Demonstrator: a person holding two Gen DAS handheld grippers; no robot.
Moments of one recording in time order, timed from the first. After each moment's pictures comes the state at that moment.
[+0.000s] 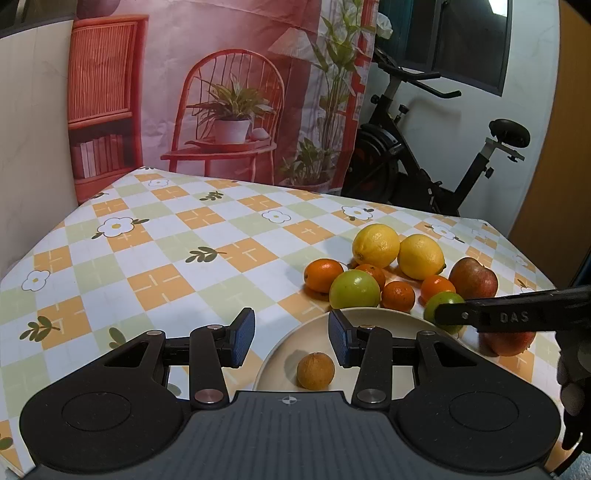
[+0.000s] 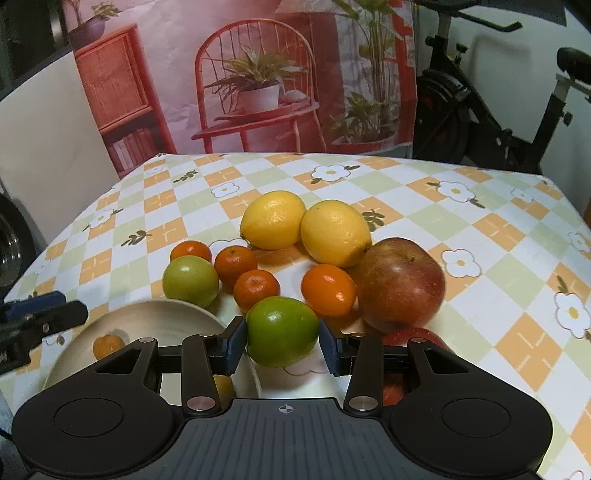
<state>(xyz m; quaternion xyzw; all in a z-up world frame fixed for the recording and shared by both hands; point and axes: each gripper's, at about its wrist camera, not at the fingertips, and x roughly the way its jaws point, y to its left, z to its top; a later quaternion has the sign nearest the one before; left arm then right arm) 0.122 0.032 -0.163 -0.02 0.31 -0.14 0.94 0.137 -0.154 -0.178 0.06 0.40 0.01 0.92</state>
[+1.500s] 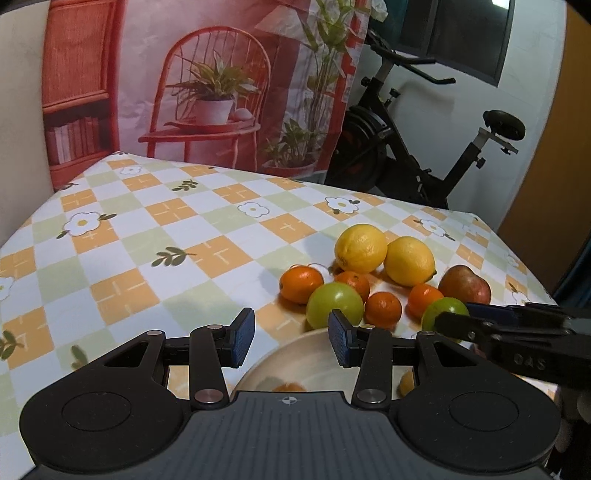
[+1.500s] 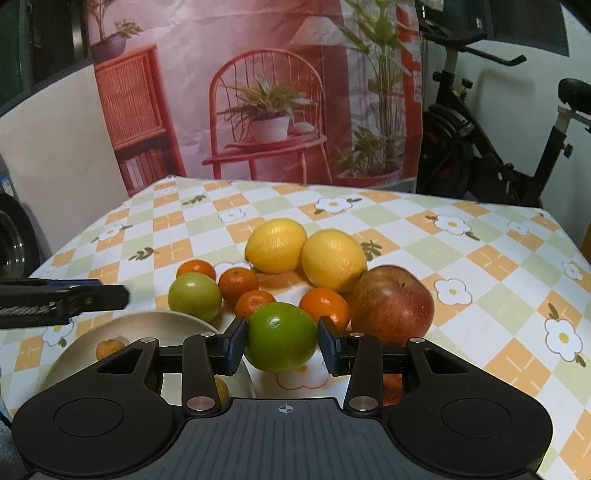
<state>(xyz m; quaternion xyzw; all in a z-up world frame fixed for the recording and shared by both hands) 0.162 0.016 -0.162 -0.03 0.35 -0.17 0.92 0.122 -0.157 -0.171 0.04 0.34 0.02 0.94</state>
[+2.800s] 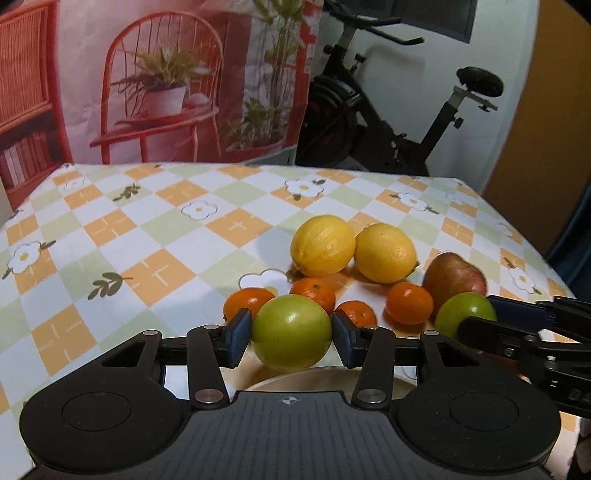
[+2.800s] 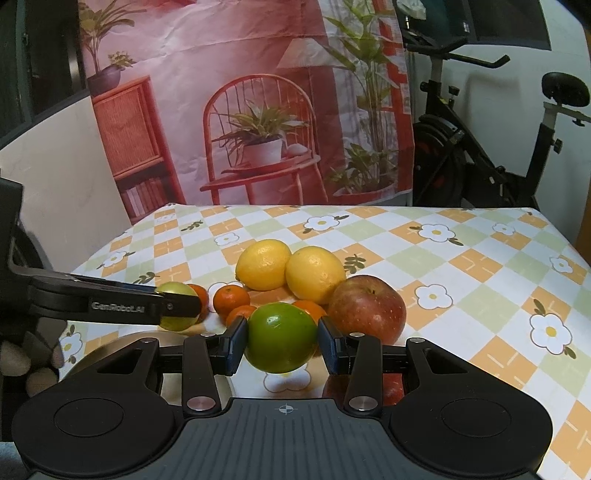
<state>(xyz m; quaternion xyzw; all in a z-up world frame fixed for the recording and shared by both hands) 0.196 -0.029 -0.170 0.02 0.37 -0.22 0.90 0.101 -0.176 -0.163 0.07 0.31 0.02 0.95</state>
